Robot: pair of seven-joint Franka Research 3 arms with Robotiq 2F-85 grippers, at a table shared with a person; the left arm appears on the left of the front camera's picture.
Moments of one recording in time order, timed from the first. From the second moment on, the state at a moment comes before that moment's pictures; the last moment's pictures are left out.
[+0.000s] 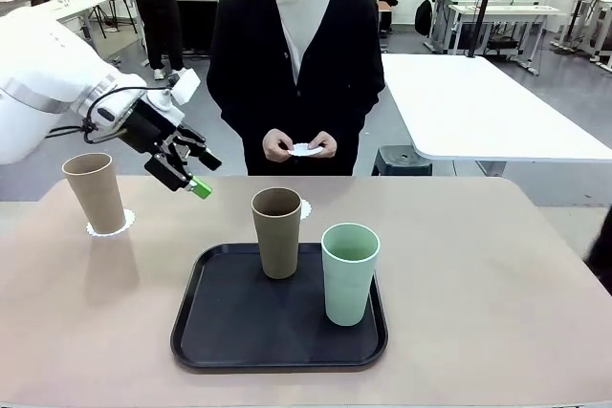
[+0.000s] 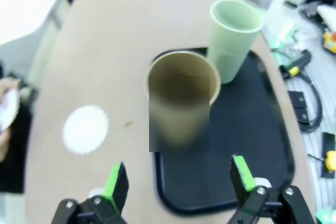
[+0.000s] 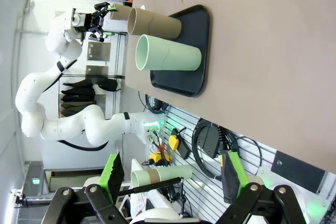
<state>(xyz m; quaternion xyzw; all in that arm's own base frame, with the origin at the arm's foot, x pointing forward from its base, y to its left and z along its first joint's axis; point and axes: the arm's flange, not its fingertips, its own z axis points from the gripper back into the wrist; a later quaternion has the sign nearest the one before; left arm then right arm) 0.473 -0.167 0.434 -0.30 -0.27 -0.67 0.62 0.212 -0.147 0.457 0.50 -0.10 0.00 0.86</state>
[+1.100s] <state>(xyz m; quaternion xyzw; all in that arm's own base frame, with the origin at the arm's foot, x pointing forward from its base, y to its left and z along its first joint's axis) 0.451 -0.128 0.371 -0.35 -0.41 -0.59 0.61 0.212 -0.147 0.457 0.50 -0.10 0.00 0.86</state>
